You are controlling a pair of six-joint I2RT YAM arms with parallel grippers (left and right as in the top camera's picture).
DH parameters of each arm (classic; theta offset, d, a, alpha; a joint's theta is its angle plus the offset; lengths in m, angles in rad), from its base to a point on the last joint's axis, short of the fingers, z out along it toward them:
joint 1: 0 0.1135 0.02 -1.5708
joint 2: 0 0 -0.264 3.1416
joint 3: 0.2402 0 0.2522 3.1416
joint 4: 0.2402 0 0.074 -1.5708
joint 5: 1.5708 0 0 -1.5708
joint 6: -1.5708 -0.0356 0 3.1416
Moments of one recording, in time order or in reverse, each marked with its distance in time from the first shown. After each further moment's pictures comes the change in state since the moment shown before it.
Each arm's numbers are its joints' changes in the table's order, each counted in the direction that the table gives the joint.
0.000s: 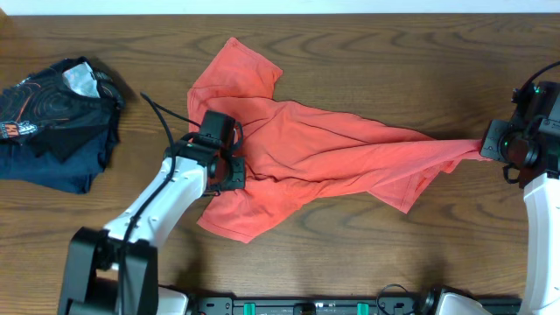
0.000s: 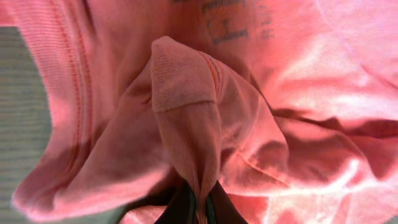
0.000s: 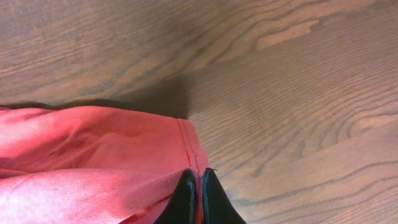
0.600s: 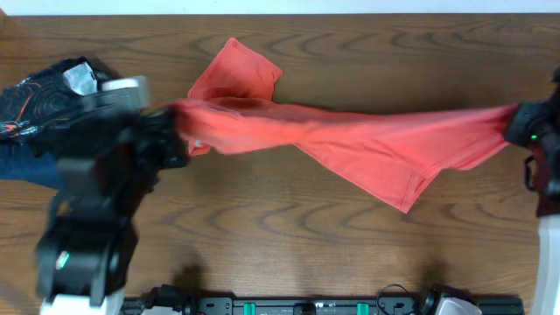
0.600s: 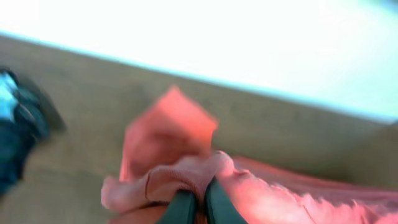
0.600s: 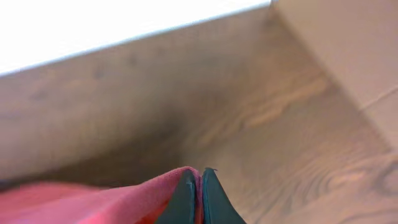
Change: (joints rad) left arm 0.196 -0.659 0.333 0.056 0.018 0.039; right arm 0.000 -0.178 0.148 -0.055 -0.019 -0.045
